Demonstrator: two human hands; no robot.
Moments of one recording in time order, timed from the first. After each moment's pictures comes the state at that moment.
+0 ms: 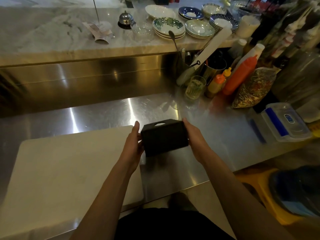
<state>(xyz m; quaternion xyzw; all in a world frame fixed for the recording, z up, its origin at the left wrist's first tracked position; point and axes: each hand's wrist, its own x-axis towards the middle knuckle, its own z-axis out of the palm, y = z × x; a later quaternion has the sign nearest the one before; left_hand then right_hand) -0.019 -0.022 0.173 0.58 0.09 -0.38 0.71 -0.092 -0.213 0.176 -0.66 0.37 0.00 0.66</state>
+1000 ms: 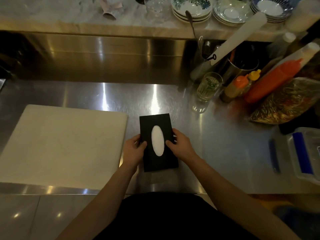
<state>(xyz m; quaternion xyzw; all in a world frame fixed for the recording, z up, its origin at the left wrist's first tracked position) -0.064 -0.105 0.086 0.74 0.13 -0.18 0.63 -0.085 -0.292 0.089 -0.84 0.14 0.11 0.52</state>
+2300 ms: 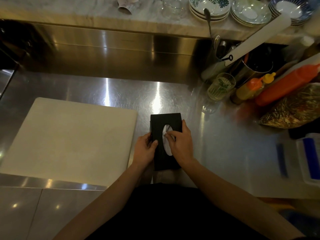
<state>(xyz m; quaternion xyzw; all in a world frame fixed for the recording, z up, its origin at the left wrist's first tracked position) -0.061 -0.096 0.074 0.77 0.04 -0.16 0.61 -0.071 -0.245 0.074 -0.91 0.16 0.02 0.38</state>
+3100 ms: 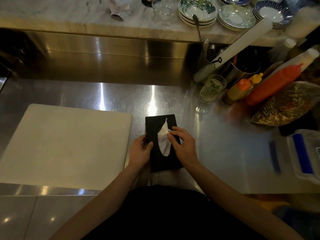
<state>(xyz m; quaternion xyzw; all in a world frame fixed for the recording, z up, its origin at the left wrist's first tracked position) -0.060 -0.095 0.069 0.78 0.06 -0.18 0.60 -0.091 -0.264 0.092 -0.83 0.15 -0.05 0.53</state>
